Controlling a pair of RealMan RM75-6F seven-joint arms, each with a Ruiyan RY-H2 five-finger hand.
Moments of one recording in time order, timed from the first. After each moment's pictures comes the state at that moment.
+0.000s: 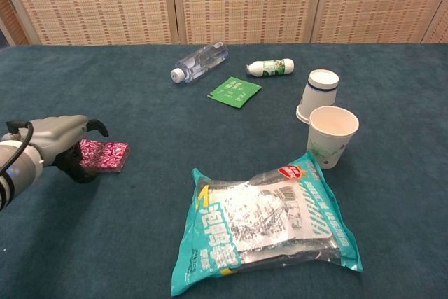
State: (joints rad) left arm -0.64 -1.77 -0.21 -1.60 0.60 1.38 0.86; right arm 0.03 -1.11 0.04 -1.53 -1.67 1.67 0.12
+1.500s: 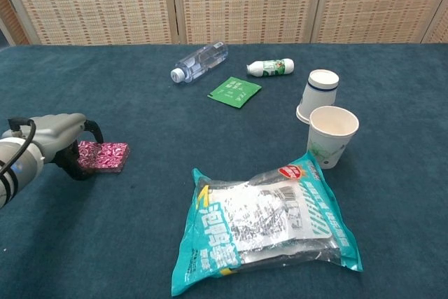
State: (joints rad) left arm -0.64 -1.78 -0.23 -1.56 0.58 1.37 0.89; right arm 0.03 -1.11 0.04 -1.53 -1.67 1.66 0.11
